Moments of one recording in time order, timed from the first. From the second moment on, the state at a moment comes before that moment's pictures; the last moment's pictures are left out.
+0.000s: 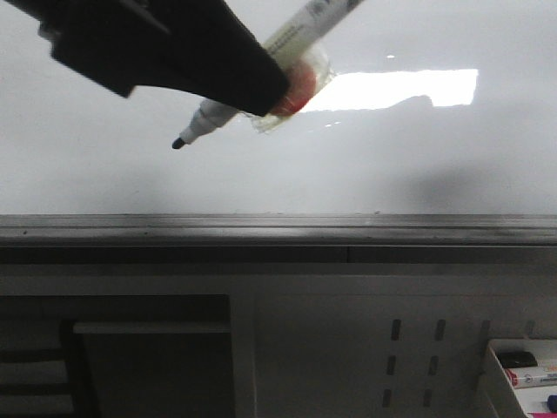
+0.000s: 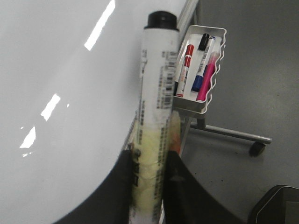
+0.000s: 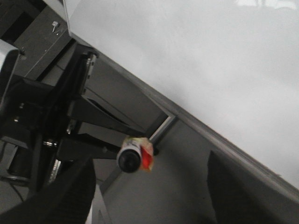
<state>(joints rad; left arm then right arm) -0.82 1.24 -0.86 -0.63 0.36 1.00 -0.01 1.13 -0.90 1.19 1.14 -0.99</state>
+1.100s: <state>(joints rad) -0.85 1.26 -0.86 -0.61 0.30 1.00 0.23 1.31 -0.93 1.15 1.07 -0.99</state>
